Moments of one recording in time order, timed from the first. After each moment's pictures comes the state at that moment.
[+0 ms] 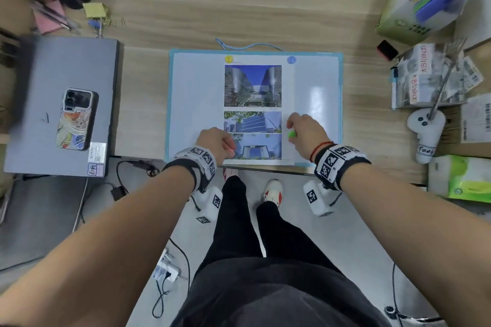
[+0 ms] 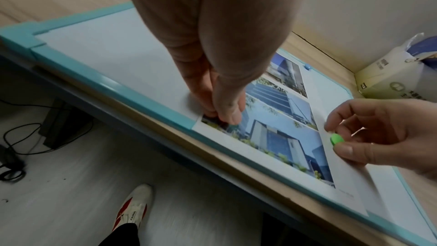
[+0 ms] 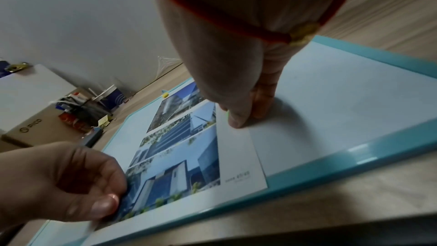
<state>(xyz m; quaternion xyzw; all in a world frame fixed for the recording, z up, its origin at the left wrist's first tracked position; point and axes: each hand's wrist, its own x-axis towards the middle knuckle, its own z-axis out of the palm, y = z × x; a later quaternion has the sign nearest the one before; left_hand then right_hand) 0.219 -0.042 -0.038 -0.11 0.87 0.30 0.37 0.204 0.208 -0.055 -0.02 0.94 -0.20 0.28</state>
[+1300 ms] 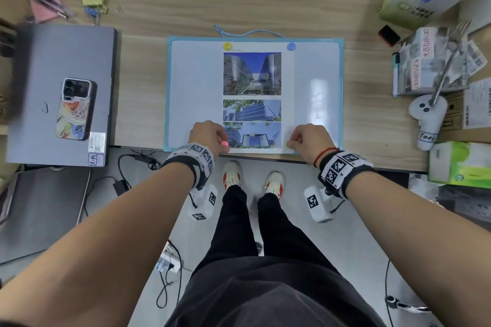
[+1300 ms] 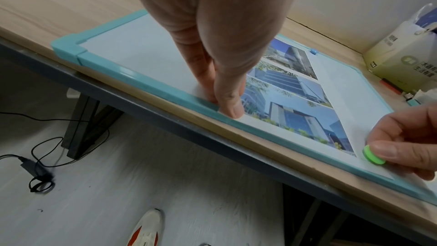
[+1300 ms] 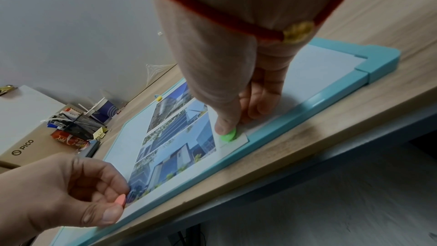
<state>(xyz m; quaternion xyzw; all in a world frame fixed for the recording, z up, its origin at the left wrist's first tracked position) 0.235 -0.048 -0.036 -0.11 0.91 0.25 0.33 0.242 0.212 -0.046 0.05 0.92 -0.24 0.32</state>
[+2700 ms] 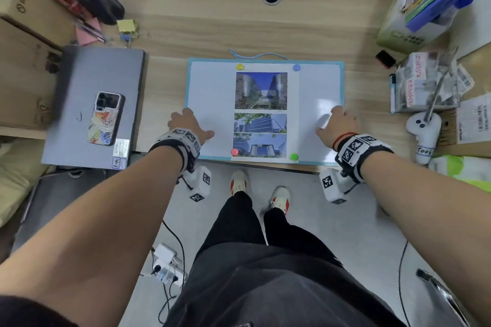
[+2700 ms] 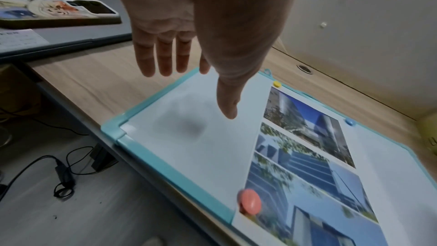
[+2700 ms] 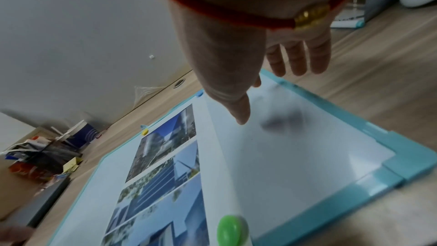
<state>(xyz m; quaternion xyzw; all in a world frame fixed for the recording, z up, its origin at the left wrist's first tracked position) 0.197 -0.095 0.004 -0.24 0.91 0.07 0.32 0.196 0.243 -0.023 0.18 0.94 -0.11 0.27</state>
